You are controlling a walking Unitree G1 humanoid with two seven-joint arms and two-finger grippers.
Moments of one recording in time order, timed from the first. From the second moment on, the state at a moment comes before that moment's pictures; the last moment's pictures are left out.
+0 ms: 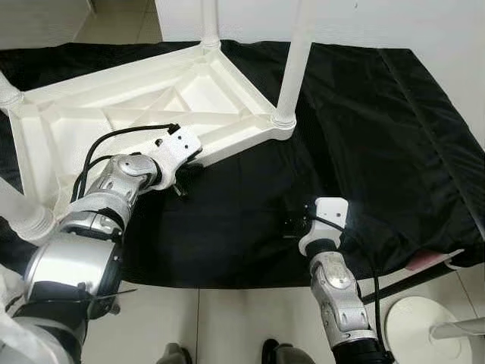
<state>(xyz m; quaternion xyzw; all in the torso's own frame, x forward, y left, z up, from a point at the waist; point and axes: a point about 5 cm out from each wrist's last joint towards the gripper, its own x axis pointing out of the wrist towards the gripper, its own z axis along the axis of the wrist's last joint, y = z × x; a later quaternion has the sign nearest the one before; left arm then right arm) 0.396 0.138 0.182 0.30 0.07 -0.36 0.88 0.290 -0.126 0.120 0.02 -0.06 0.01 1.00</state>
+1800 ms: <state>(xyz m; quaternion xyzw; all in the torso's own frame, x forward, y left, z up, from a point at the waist) 0.242 0.137 0.192 0.13 -0.21 -0.27 0.93 0.317 -0.112 0.115 0.01 -0.05 0.06 1.00</state>
